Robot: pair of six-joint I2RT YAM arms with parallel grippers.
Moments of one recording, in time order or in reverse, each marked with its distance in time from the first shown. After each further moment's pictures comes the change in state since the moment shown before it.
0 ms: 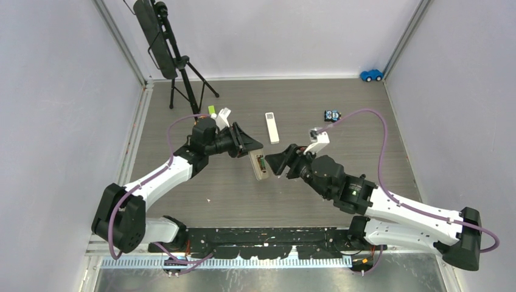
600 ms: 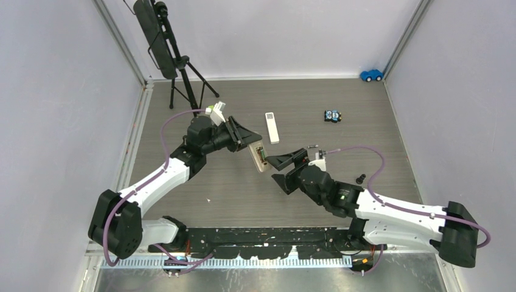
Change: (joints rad) left arm 0.000 -0.051 0.002 0.075 -0.079 0.001; right arm -0.002 0.006 -0.182 0.002 0.037 0.991
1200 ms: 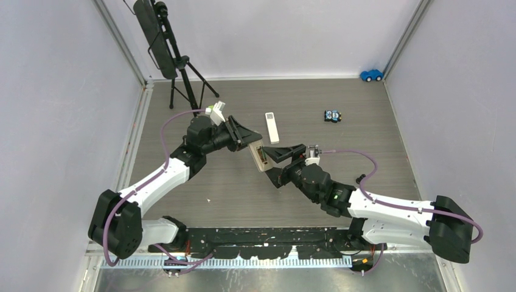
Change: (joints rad) left arm 0.000 0.000 0.000 0.015 -0.001 -0.028; right arm -0.014 0.109 -0.056 0.356 -0.020 0.123
